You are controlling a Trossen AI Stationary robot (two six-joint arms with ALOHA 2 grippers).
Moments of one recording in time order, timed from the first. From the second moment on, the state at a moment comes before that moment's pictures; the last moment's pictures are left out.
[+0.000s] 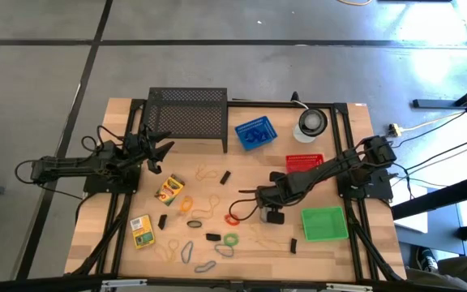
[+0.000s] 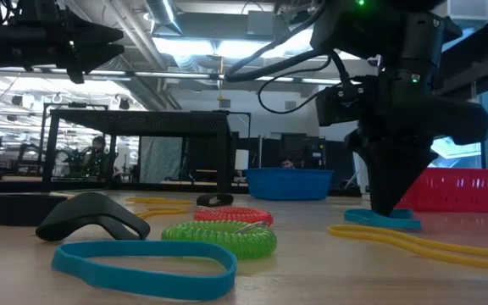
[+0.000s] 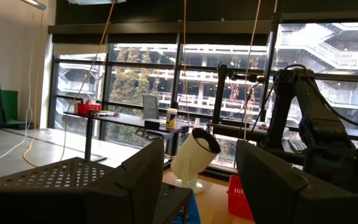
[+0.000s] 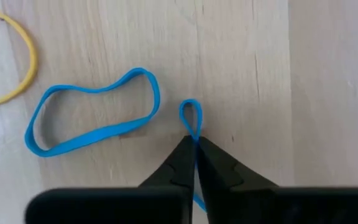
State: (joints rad) left arm 0.09 0.08 0.01 0.38 -0.32 -0.04; right arm 0.28 1.82 1.00 -0.57 0.11 0.38
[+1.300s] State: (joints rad) left arm 0.09 0.08 0.01 0.38 -0.32 -0.04; right arm 0.28 1.77 1.35 -0.13 0.84 0.22
